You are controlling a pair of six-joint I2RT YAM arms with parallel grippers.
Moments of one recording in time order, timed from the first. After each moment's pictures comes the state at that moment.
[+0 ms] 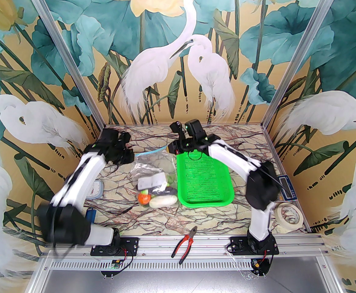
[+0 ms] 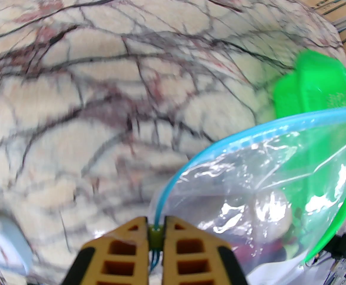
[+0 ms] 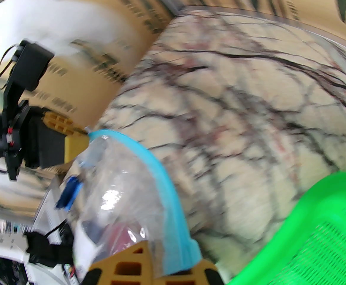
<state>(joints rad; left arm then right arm) -0.04 1.57 1.34 -0.82 0.20 -0.05 0.56 2.02 1.74 -0.42 -0.62 0.33</state>
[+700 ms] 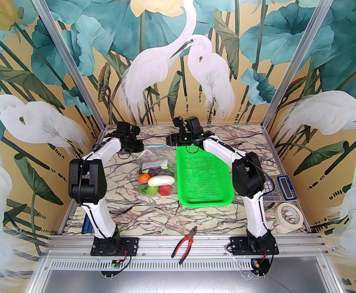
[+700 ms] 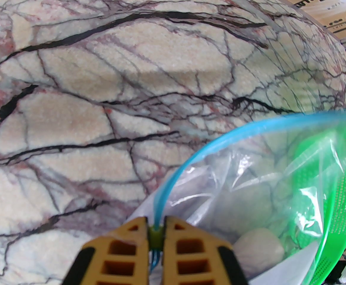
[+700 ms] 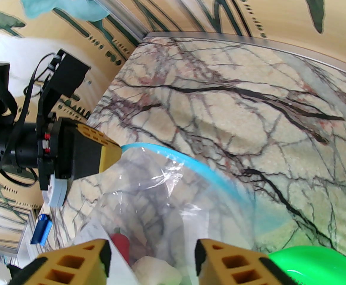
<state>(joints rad) -0.04 1.92 1.47 -0.59 0.28 -0.08 0.53 2.14 1.78 -0.27 -0.54 0.36</state>
